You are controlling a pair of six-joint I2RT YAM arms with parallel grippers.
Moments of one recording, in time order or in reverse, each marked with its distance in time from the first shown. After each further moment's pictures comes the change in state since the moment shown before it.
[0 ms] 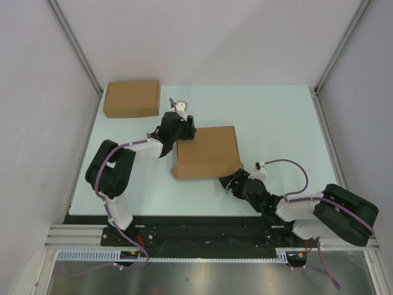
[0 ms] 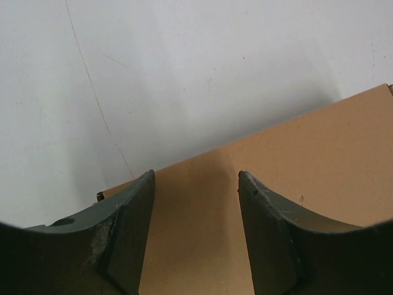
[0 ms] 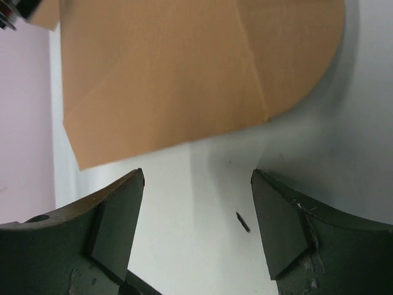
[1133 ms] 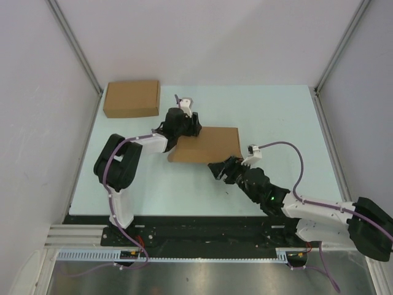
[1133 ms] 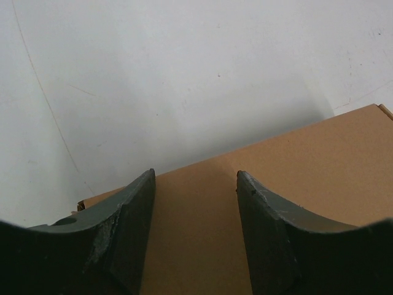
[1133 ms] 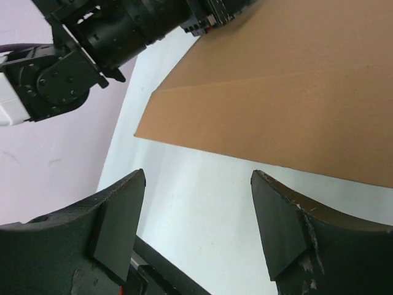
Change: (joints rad) left arm -0.002 0.114 0.110 0.015 0.087 -0.001; right arm 0.044 -0.175 0.234 -0.113 -0.002 -0.271
